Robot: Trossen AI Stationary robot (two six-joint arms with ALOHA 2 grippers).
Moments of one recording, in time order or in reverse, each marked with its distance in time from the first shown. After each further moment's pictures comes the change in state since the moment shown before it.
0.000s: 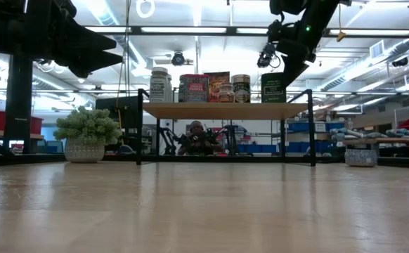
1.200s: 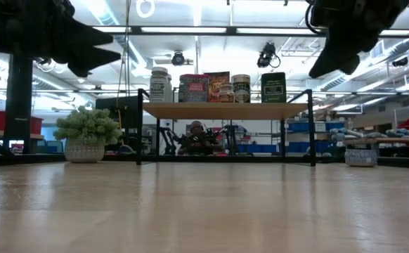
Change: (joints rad) left arm 0.039 -0.070 0.000 -0.047 0.077 -0.029; right arm 0.571 -0.321 -0.459 0.370 -0.071 0.501
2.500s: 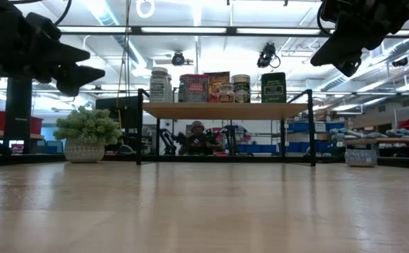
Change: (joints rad) left arm 0.277 -0.471 -0.136 -0.328 0.395 -0.079; right arm 0.001 -0.150 -0.129 0.177 -0.037 -0.046
